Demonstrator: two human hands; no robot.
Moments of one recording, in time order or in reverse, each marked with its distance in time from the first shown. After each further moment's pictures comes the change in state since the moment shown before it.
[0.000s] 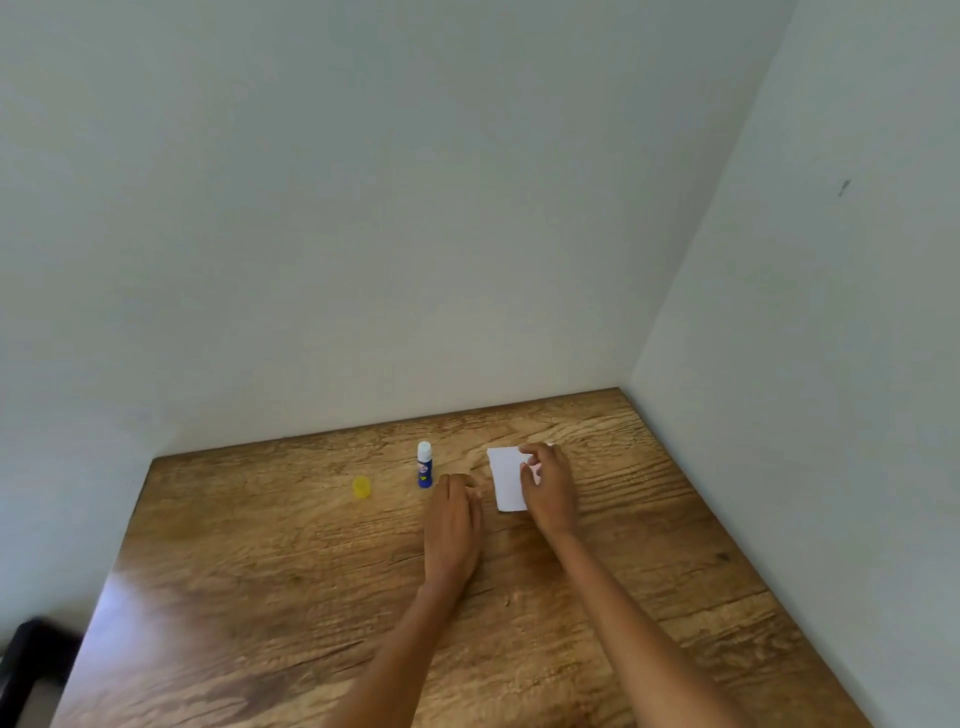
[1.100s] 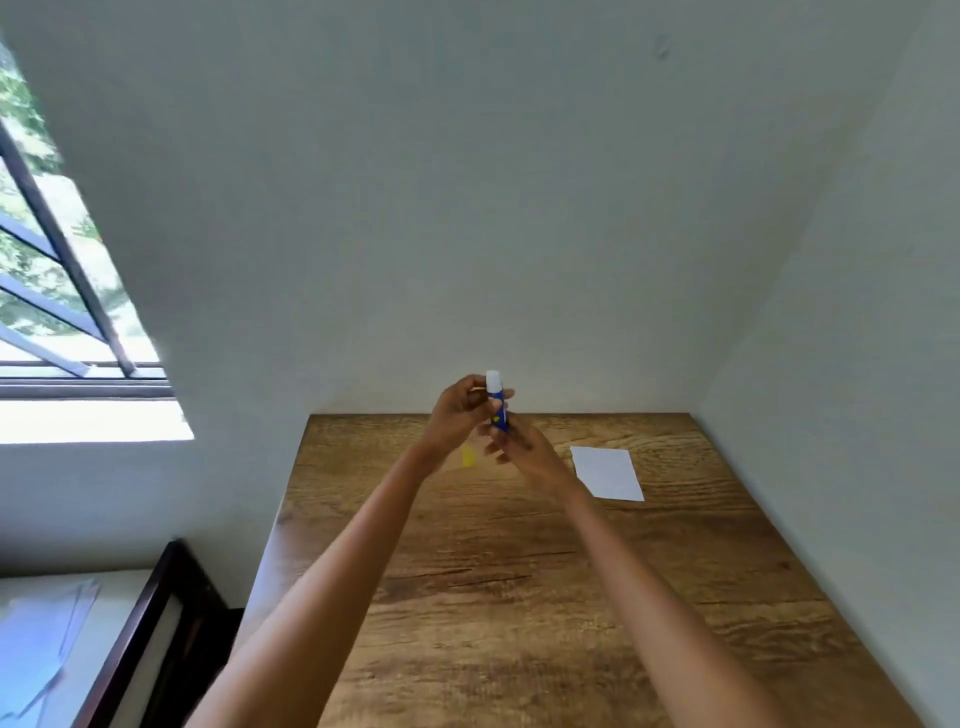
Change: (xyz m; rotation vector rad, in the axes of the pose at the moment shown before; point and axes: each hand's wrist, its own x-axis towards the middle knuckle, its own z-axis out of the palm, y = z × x) left_hand 0.027 0.007 -0.210 -0.833 -0.253 0.002; right_hand -0.064 -0.168 0.011 0.537 -0.656 -0.159
